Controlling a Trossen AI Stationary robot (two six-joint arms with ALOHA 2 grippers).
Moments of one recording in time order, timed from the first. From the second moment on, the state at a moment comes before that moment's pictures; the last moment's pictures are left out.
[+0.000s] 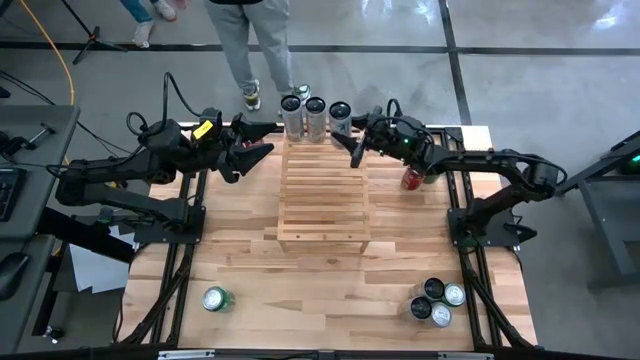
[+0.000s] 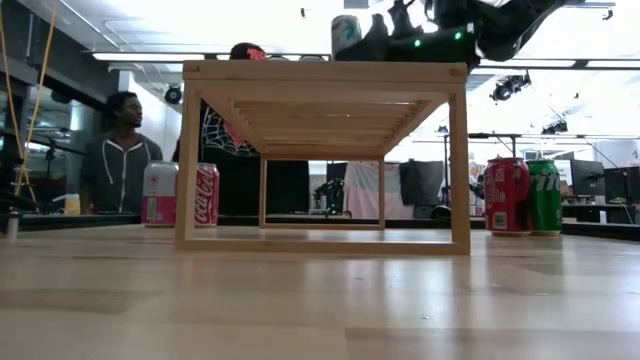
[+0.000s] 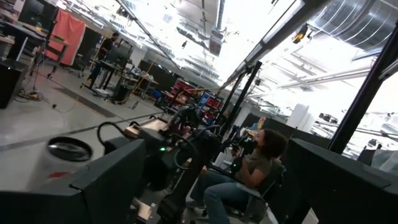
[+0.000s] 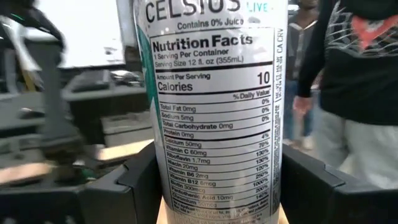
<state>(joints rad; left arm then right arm) 0.08 0.95 1.06 0.18 -0.12 -0.46 -0.42 1.43 0.85 0.64 -0.06 0.03</state>
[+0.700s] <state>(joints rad) 0.08 0.94 1.06 0.18 -0.12 -0.43 -0.17 1.82 1.27 0.59 0.23 -0.01</state>
